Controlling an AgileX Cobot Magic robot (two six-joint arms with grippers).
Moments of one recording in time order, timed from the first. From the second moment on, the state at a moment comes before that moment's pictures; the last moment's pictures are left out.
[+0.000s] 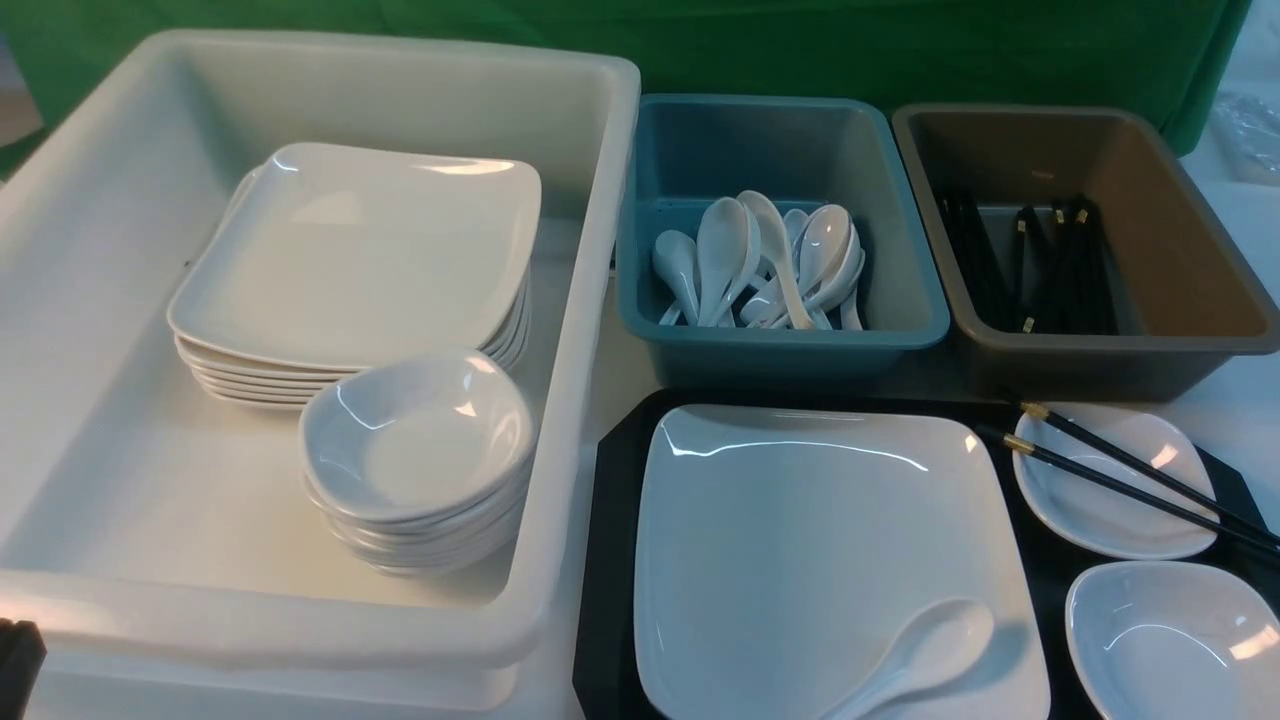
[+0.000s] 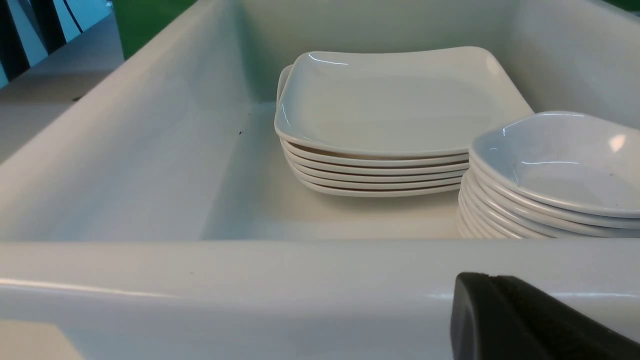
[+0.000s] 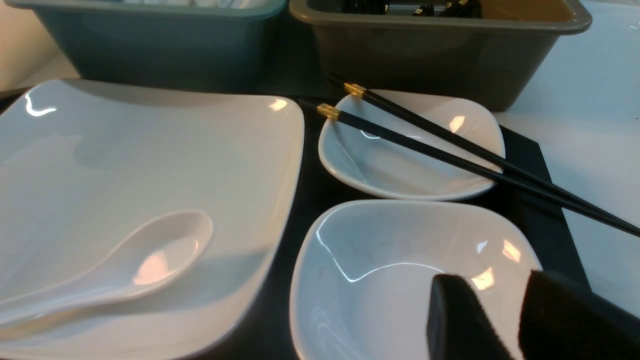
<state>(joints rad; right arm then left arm) 0.03 0.00 0.01 0.13 0.26 -0.12 -0.01 0.00 0.01 -0.07 0.24 0.12</state>
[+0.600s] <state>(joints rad) 0.03 0.00 0.01 0.13 0.26 -0.12 -0.01 0.00 0.01 -0.44 -0.09 -0.16</state>
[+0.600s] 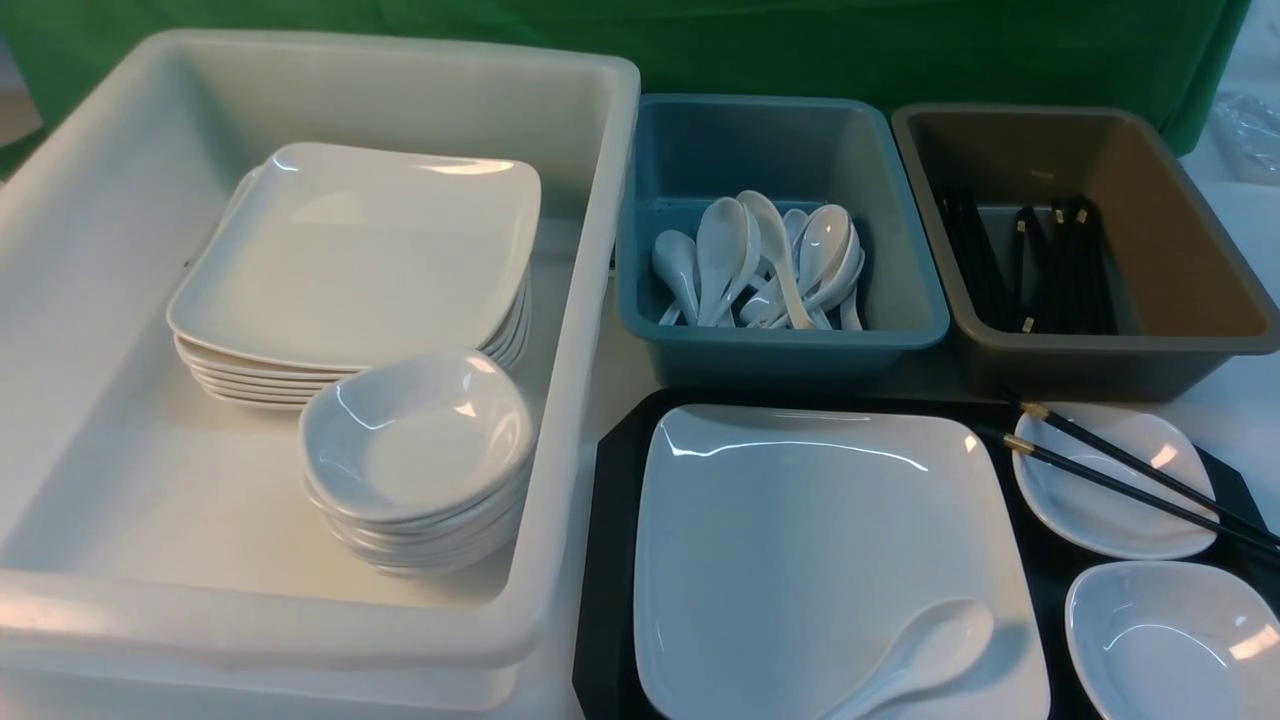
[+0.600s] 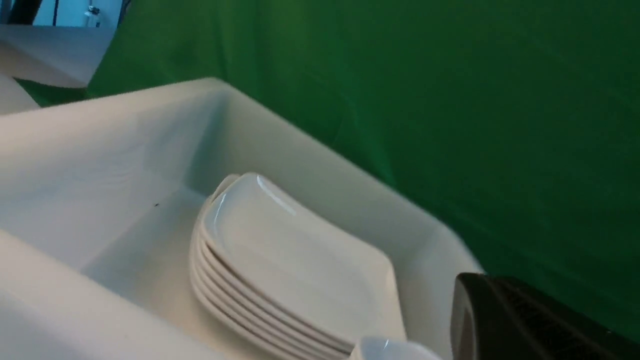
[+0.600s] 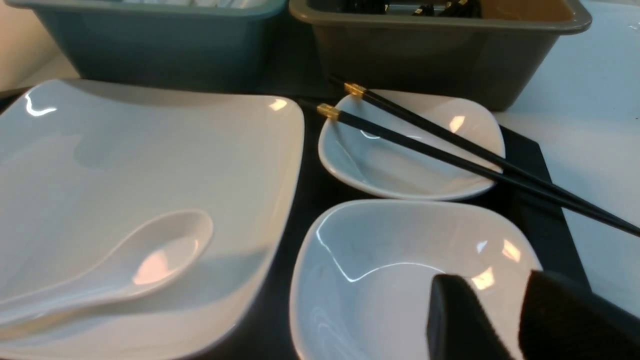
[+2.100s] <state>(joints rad) 0.16 0.72 -0.66 0.35 0.60 -0.25 -0.62 0.87 -0.76 -0.54 0.44 0.48</state>
